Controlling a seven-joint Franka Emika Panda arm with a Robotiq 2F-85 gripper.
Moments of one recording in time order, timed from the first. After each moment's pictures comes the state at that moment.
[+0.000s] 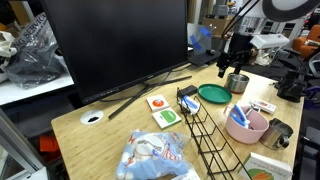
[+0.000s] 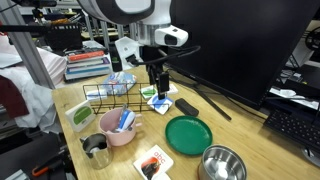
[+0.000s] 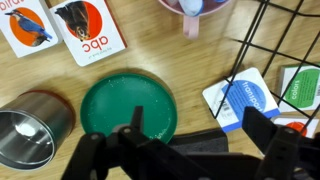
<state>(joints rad) 0.00 -0.01 -0.01 -2.34 0.01 2.40 0.27</state>
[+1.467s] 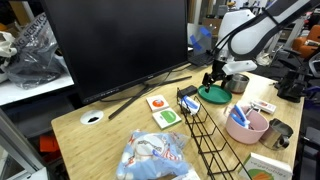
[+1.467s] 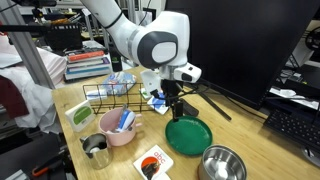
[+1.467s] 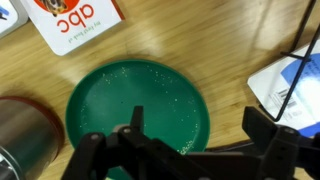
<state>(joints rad) 0.01 0.34 -0.06 -2.17 -0.03 2.55 0.37</state>
